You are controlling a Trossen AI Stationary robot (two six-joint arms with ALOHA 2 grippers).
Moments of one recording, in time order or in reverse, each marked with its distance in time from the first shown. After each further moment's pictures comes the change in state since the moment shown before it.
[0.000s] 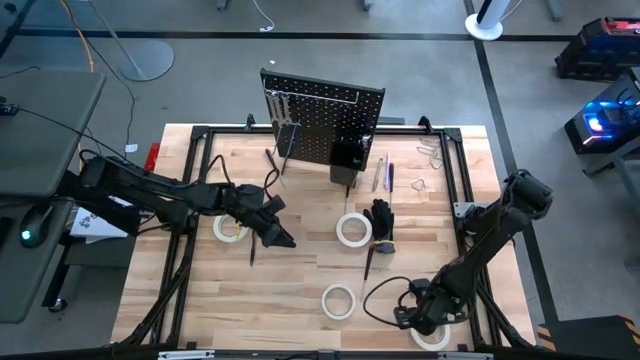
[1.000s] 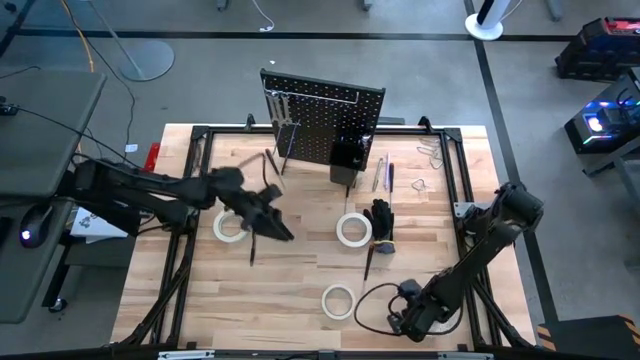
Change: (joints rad) left arm 0.081 -0.090 0.002 0.380 0.284 -0.197; right arm -0.010 0.116 0.073 -0.065 0.135 -0.288
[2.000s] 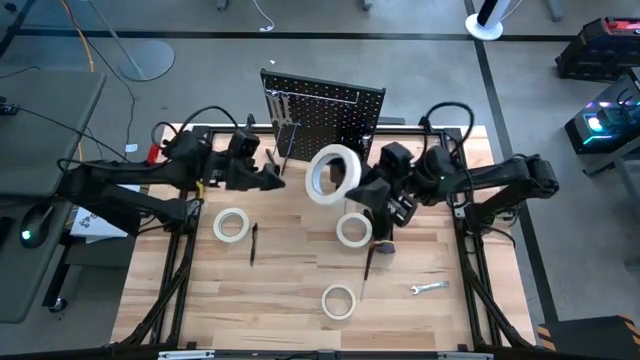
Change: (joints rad) left arm 0.109 -0.039 0.275 0.266 -0.077 -0.107; right arm -0.772 -0.292 0.159 1.501 -0.181 -1.439
